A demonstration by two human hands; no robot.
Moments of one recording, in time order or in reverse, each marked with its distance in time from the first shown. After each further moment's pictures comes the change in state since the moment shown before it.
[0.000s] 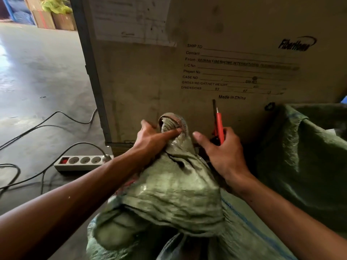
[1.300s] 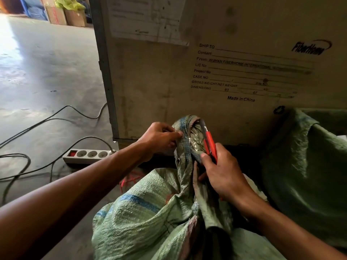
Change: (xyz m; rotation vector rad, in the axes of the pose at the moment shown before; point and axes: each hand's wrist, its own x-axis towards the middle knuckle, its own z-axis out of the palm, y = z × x) left_hand 0.015 -0.012 -0.006 -0.066 -0.198 -0.015; right_hand -0.043 -0.016 0.003 -0.276 -0.284 -0.005
